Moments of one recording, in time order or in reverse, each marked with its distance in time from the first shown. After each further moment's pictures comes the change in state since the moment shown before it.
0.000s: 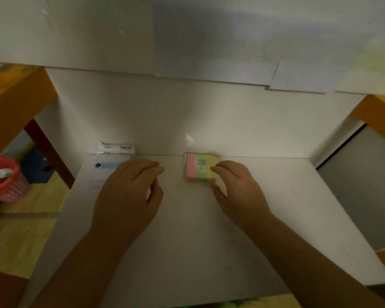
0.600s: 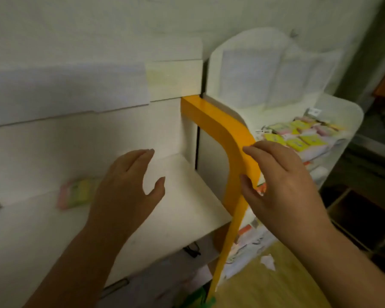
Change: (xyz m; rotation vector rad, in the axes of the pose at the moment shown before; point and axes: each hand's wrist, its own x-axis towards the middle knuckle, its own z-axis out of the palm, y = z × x) left_hand 0.037 0.293 0.031 -0.119 -0.021 0.261; right_hand -0.224 0.110 -0.278 -0.300 0.401 0.304
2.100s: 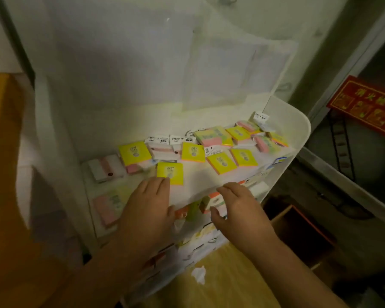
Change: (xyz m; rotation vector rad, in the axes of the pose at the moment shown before) left_hand 0.124 0.255 0.345 0.094 -0.293 0.026; right_hand 0.006 0.389 0.089 -0.066 -0.571 0.194
